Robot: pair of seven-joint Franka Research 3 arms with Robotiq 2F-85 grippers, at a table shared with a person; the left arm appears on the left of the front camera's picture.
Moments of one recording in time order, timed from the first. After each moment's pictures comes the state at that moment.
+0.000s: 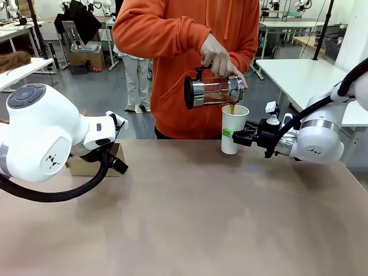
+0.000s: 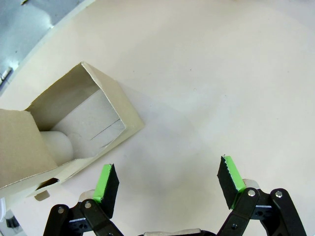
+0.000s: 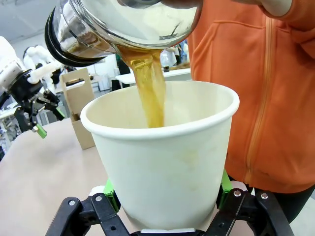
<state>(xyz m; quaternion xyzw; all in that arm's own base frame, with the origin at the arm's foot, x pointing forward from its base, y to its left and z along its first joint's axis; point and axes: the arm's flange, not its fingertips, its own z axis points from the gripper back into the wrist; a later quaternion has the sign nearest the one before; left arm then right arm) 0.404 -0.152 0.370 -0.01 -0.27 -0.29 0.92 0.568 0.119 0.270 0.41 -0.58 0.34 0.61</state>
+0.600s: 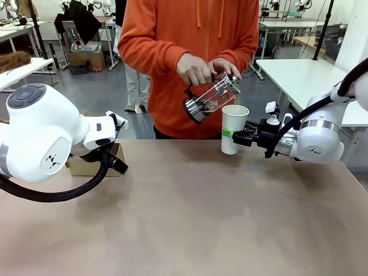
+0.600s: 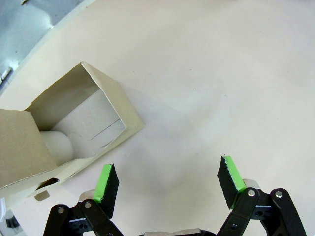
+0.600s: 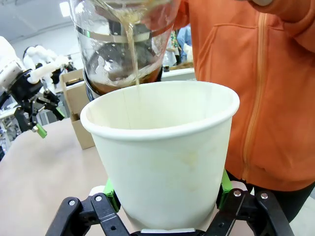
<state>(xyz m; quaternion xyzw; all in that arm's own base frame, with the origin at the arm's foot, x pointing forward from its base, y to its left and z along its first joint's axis) 0.404 -0.152 0.370 -0.01 -0.27 -0.29 0.92 0.568 0.119 0.269 0.41 -0.58 0.34 0.61</state>
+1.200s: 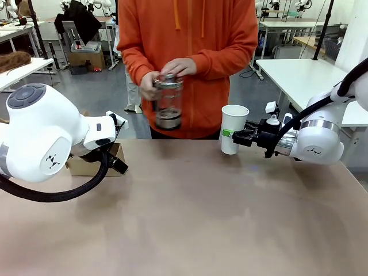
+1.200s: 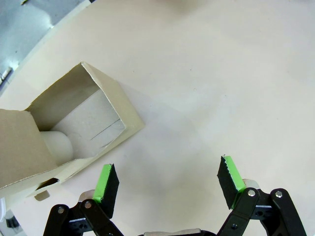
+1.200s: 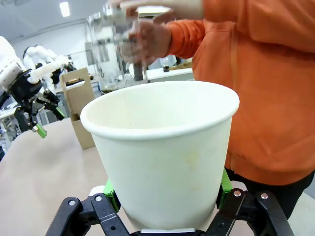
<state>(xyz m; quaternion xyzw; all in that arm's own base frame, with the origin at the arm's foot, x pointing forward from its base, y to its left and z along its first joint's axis) 0.404 -0.152 0.370 -0.01 -0.27 -0.29 0.92 0.568 0.119 0.269 0.41 -0.58 0.34 0.61</state>
